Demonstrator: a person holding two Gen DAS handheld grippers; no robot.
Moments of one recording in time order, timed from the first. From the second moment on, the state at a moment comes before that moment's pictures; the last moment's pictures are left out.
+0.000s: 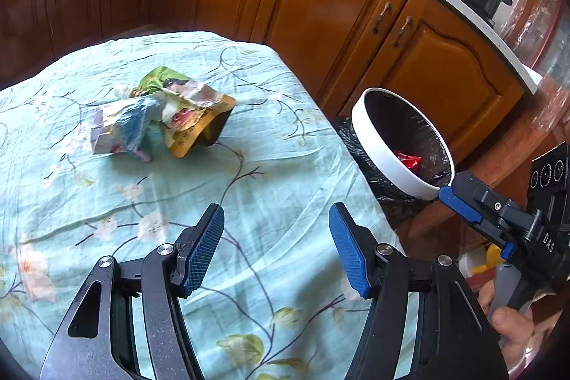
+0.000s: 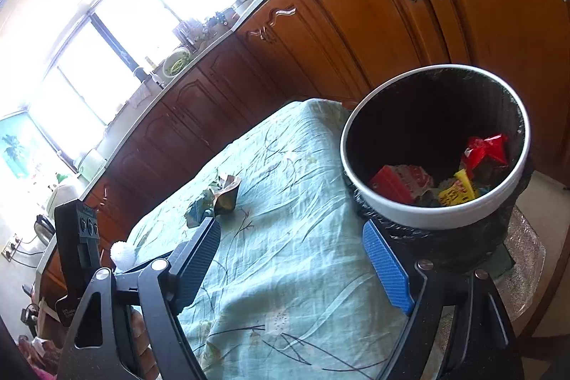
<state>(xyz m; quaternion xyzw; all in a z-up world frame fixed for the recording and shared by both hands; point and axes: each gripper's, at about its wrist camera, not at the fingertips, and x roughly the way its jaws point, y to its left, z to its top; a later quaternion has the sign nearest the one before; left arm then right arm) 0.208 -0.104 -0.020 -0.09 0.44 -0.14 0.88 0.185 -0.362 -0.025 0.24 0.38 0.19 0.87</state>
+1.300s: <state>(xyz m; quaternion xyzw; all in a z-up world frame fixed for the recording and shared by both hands) 0.253 -0.004 -0.017 -0.09 0.45 -0.05 0.89 0.291 -0.234 -0.043 0.17 0.46 0.30 0.82</state>
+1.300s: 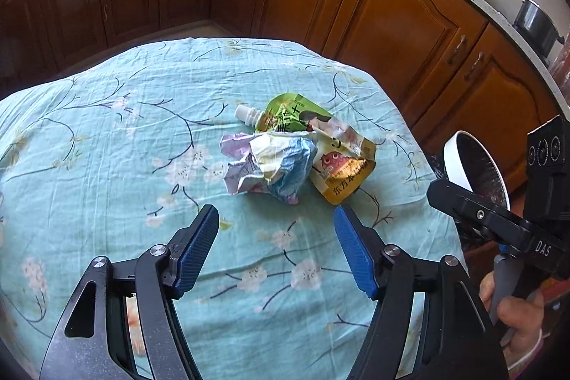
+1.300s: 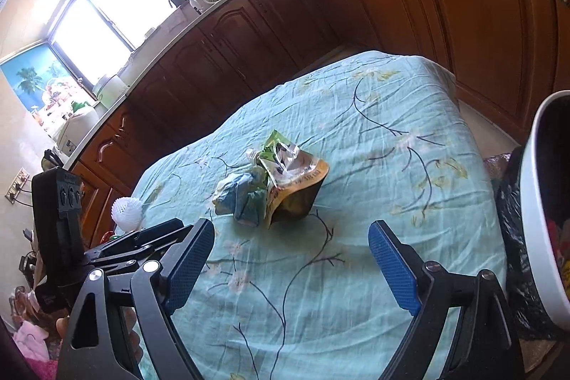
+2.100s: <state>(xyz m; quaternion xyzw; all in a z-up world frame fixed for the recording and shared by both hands) 0.262 -0.011 -0.027 -0.08 0.45 -0.08 0.89 0.268 -0.265 -0.056 0.22 0.46 0.29 0.81</state>
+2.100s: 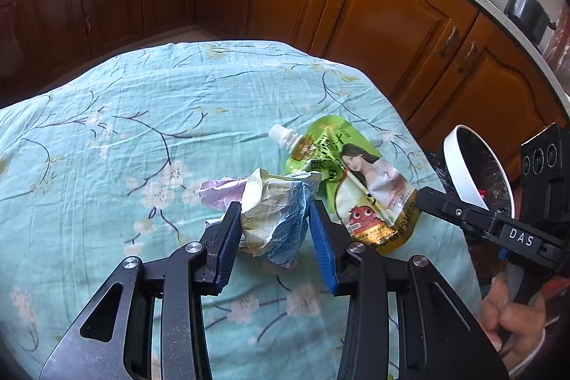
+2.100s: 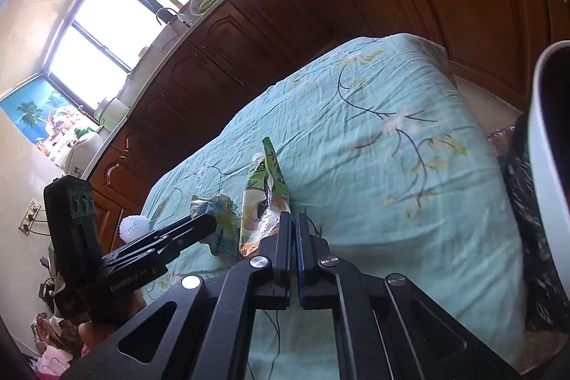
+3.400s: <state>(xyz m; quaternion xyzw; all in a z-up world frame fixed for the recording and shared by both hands) 0.182 -0.053 -0.013 -0.09 0.44 -0.15 0.88 0.201 -0.298 -0.036 0.18 0.43 0.24 0.85</state>
